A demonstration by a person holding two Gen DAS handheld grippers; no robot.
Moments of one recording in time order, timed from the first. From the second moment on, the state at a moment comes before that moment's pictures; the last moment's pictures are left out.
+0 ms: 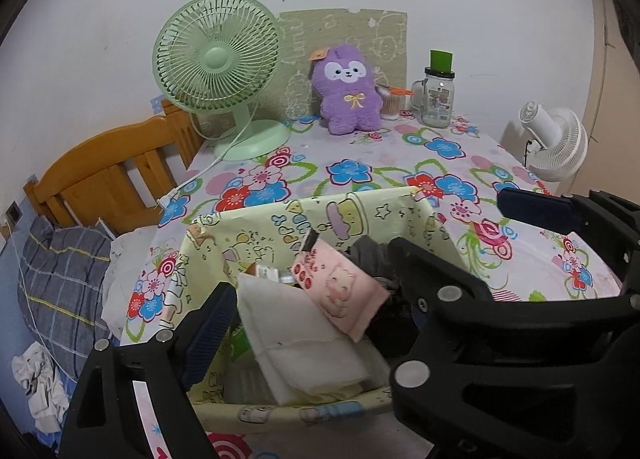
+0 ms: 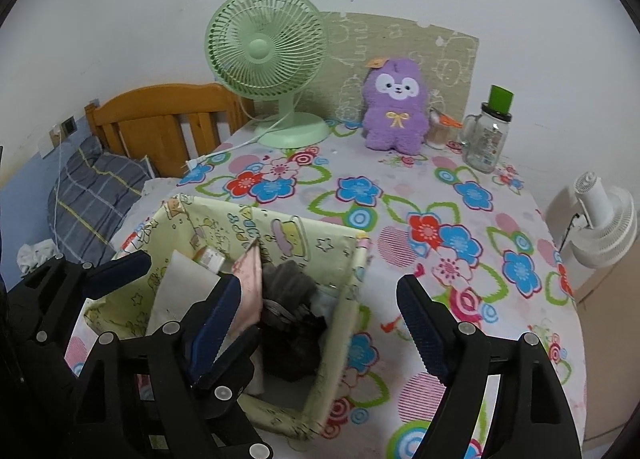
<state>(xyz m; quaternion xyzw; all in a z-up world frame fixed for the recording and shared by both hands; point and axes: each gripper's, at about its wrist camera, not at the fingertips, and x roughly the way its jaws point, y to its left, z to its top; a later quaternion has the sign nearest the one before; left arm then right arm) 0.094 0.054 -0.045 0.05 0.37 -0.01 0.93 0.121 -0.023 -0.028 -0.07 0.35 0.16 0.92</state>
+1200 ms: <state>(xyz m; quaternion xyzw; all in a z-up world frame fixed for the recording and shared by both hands) 0.064 -0.013 -0.021 0.05 0.34 -0.03 0.94 0.075 -0.137 -0.009 0.00 0.31 0.09 0.95</state>
